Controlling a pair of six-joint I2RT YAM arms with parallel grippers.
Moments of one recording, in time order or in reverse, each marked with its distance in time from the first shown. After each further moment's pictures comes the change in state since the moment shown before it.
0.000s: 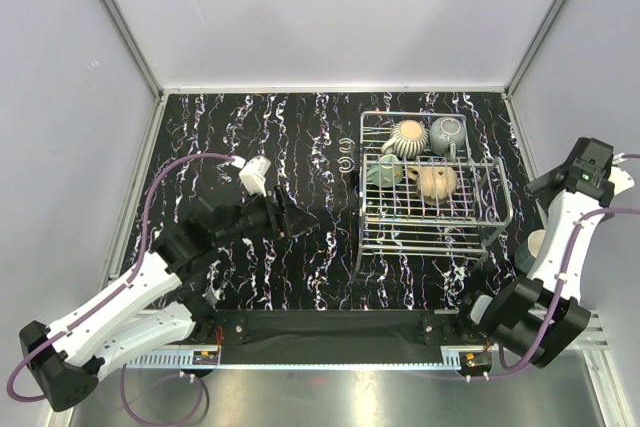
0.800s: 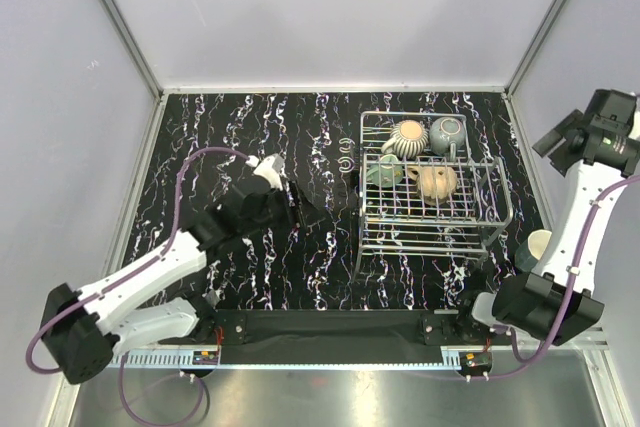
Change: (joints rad) left arm 0.000 0.239 0.000 0.061 -0.119 -0.045; right arm 0.122 0.130 0.455 -0.165 -0.047 -0.148
